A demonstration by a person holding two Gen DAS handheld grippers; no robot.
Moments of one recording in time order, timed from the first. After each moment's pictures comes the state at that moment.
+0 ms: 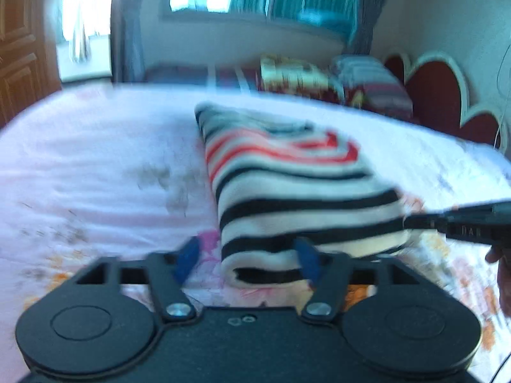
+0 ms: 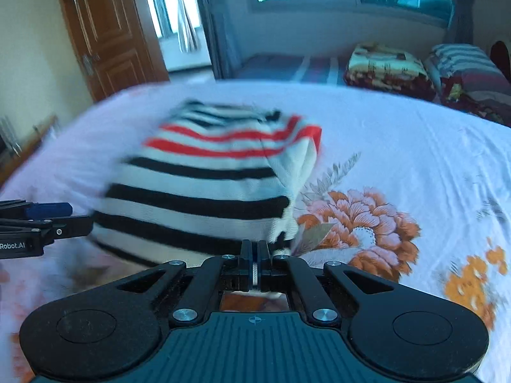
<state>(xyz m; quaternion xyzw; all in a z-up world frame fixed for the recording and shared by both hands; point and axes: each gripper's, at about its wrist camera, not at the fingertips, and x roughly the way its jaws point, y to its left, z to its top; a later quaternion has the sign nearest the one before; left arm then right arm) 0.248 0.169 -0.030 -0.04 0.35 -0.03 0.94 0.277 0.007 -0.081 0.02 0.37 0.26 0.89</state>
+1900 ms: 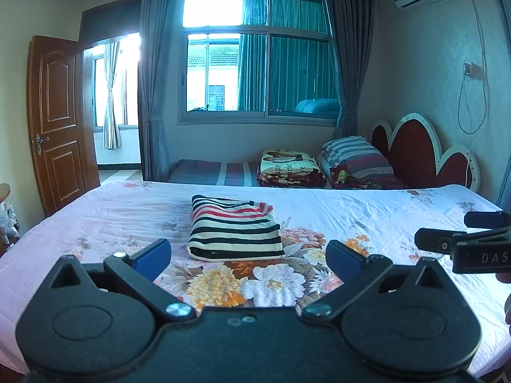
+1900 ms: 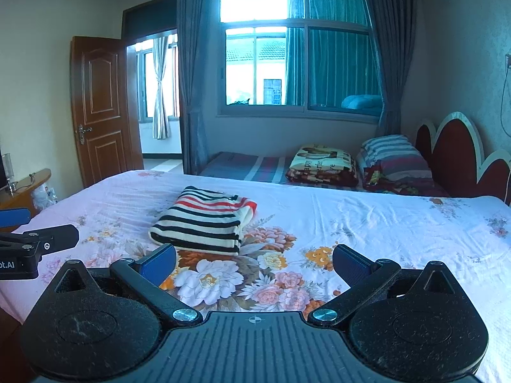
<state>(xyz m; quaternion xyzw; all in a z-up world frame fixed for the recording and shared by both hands) -0.041 0.030 0.094 0.00 0.19 0.02 0.98 -0.060 -0.136 0.051 0.00 0.19 0.18 0.97</state>
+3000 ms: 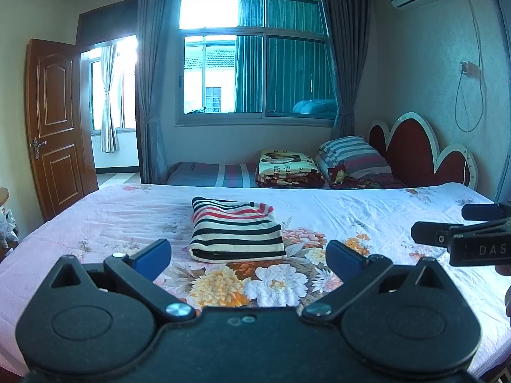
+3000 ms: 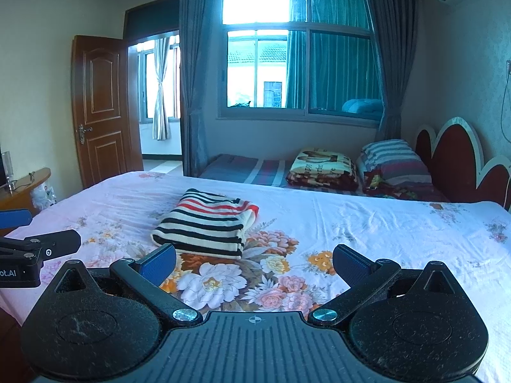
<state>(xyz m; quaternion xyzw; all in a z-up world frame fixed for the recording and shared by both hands) -0.042 0.035 0.095 0.01 0.19 0.01 0.98 -0.063 -0.134 0.055 0.00 0.19 0.18 0.97</state>
